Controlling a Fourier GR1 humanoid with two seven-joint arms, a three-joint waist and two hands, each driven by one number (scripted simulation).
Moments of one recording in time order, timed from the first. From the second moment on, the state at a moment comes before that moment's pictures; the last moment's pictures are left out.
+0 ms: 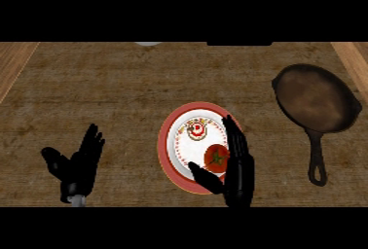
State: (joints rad) left arm 0.05 0.16 -0.12 -1.40 0.31 0.28 0.08; right arm -0.06 -0.01 0.60 -1.46 0.81 -0.88 0.35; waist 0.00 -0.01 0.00
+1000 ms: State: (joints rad) left arm 0.06 0.16 -0.12 -1.43 0.30 0.26 0.10; right arm -0.70 0.00 0.45 -1.19 0.80 -0.04 1.03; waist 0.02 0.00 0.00
